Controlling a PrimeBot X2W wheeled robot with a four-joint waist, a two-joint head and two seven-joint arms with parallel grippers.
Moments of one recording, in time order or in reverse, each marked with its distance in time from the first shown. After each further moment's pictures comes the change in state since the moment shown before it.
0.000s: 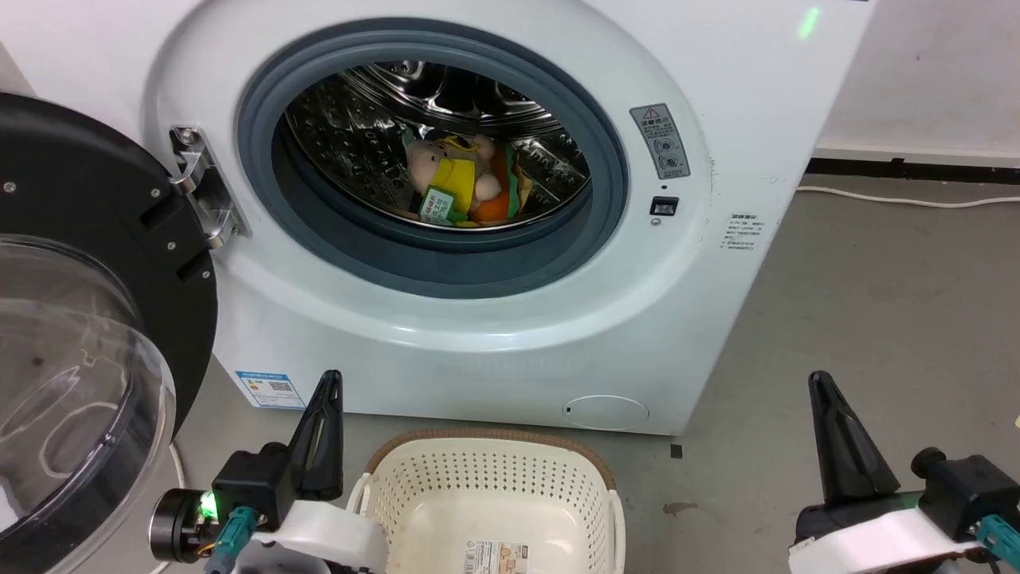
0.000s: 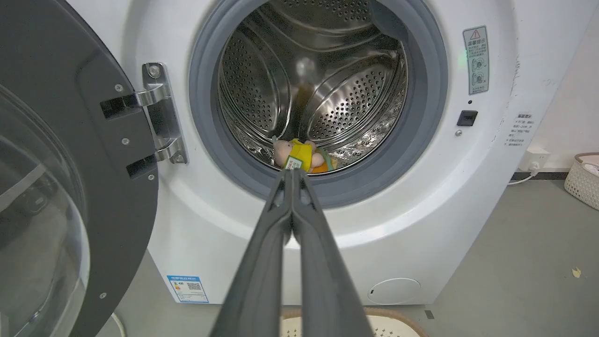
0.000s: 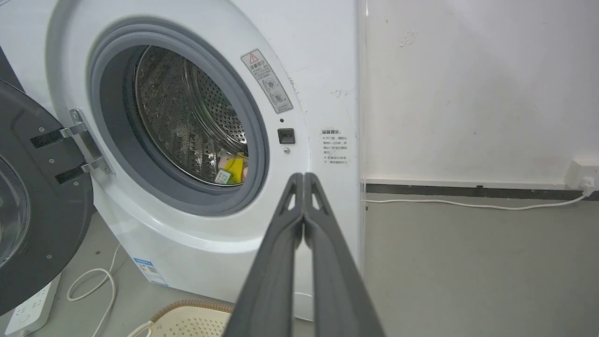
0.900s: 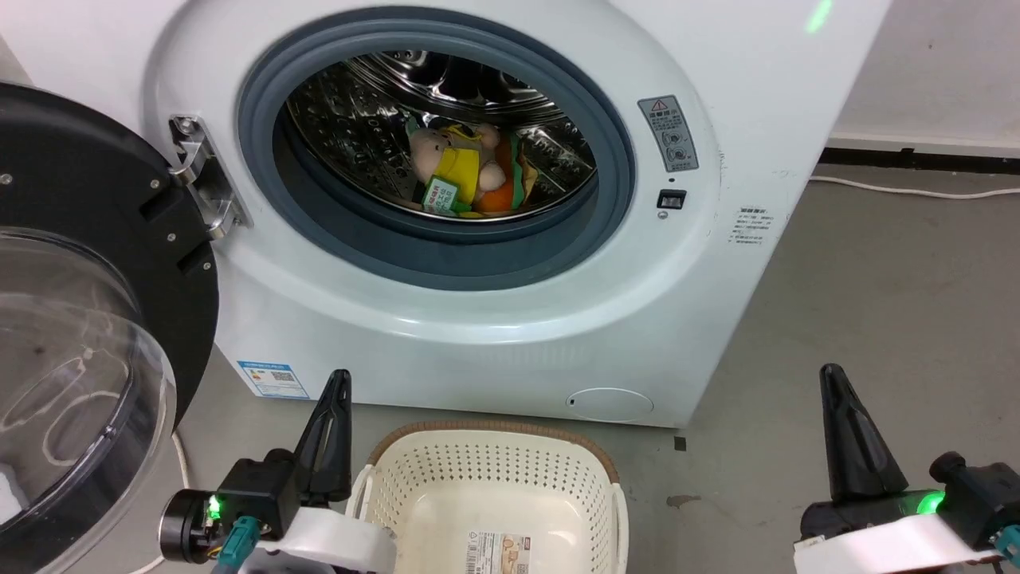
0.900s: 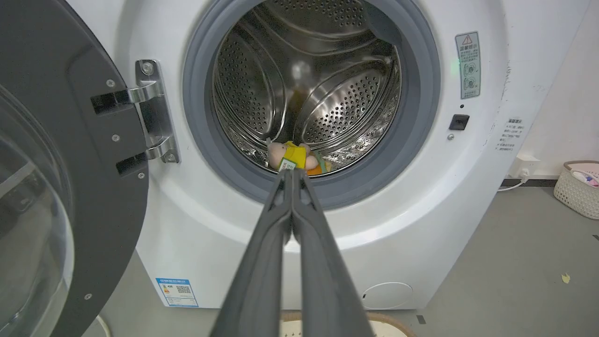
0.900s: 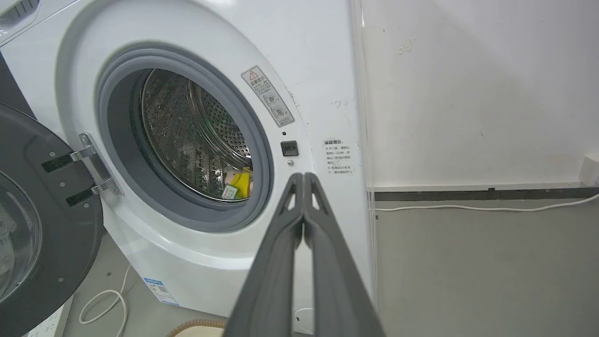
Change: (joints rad) left arm 0.000 0.003 -0.024 0.011 -0.026 0.000 -0.055; right arm 0.002 0.000 0.001 -0.009 0.055 0.000 -0.055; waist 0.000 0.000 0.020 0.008
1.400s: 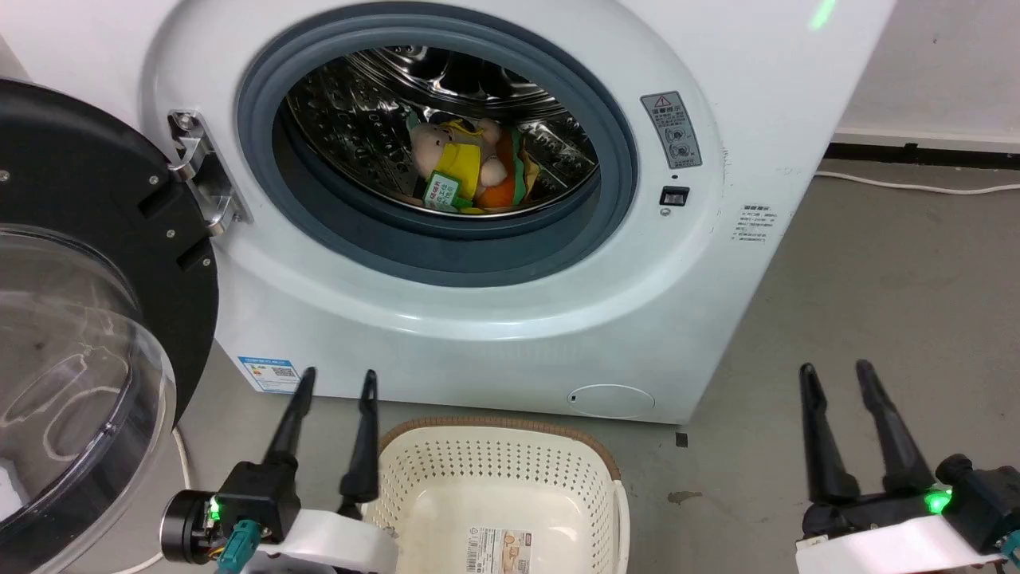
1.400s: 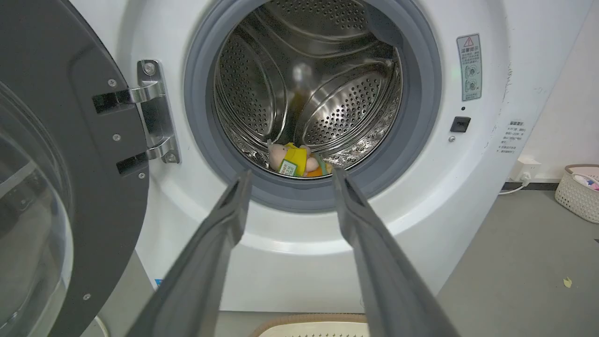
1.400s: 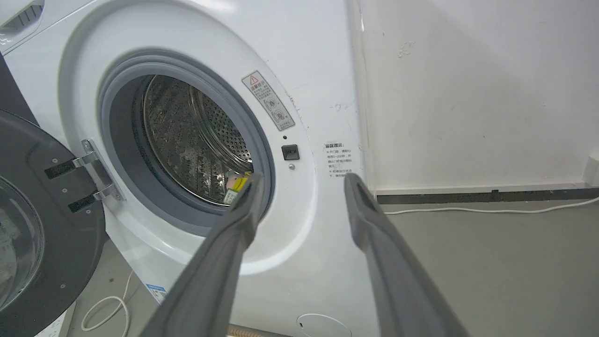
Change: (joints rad) left arm 0.000 -0.001 -0.003 0.001 -0.004 0.000 -0.020; right arm 0.000 0.000 0.000 -0.001 0.012 0.000 -0.020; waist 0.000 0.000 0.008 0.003
